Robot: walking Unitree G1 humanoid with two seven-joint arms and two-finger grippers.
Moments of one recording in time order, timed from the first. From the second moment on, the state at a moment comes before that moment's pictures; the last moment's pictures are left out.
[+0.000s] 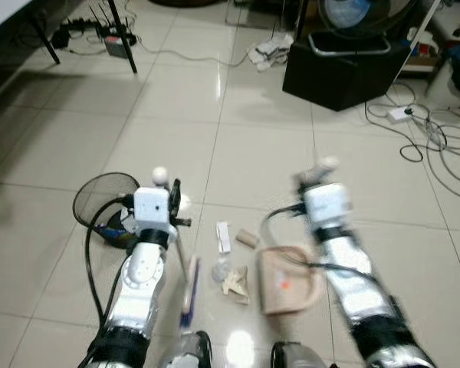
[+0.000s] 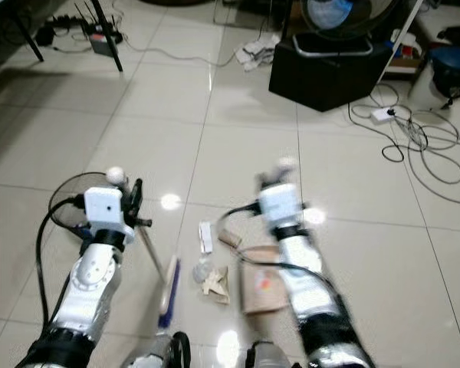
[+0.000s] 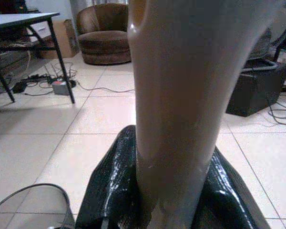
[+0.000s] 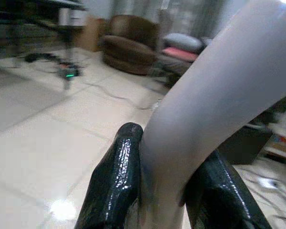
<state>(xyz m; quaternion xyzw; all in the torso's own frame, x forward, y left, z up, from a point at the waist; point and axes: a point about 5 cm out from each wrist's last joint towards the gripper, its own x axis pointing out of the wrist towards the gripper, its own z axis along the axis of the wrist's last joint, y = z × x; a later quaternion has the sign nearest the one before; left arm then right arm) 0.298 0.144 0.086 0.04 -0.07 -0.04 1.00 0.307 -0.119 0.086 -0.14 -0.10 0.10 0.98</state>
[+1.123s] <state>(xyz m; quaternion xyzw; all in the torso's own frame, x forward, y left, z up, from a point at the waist) 0.306 0.141 0.102 -0.11 -0.06 -0.16 0.98 0.311 -0.115 0.076 -0.08 -0.10 0.08 0.99</state>
